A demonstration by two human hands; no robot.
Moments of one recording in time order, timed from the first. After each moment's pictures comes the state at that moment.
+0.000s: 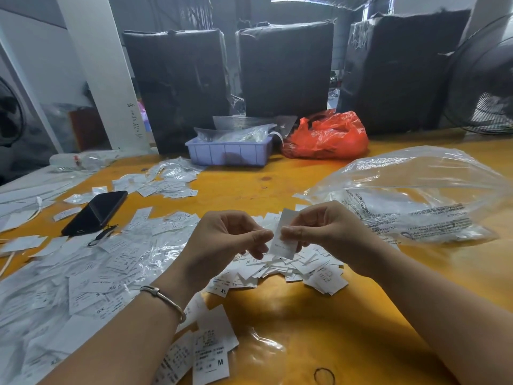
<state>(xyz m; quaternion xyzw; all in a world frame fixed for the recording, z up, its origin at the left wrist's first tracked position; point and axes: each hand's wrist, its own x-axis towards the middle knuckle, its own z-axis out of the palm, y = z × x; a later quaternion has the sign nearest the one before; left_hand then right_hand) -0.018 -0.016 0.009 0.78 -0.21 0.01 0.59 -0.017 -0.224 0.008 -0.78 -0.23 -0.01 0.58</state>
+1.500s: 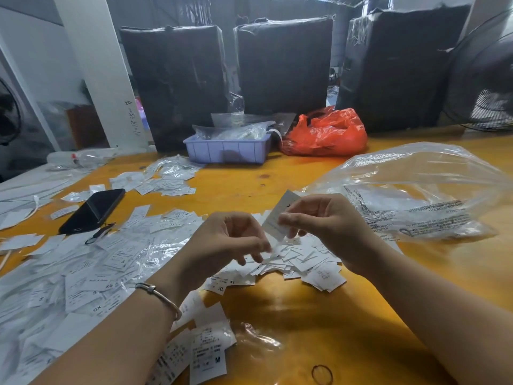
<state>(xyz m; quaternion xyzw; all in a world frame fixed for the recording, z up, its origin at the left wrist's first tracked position) -0.015 -0.011 0.007 0.80 -0.25 -0.06 0.55 -0.017 -0.219 0.006 -0.75 -0.22 -0.08 0.62</state>
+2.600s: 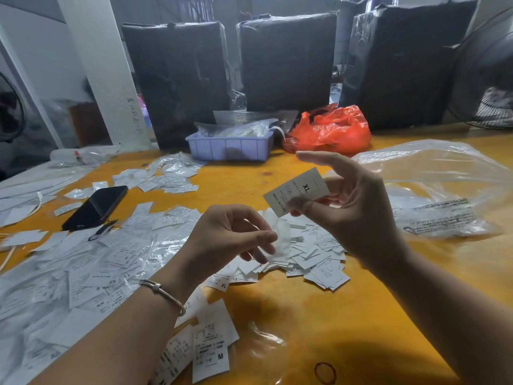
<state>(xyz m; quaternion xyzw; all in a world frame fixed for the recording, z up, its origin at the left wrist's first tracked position) -0.019 -0.017 0.011 0.78 -0.26 0.00 0.57 -0.042 -0.215 0.030 -0.75 -0.25 -0.28 0.55</state>
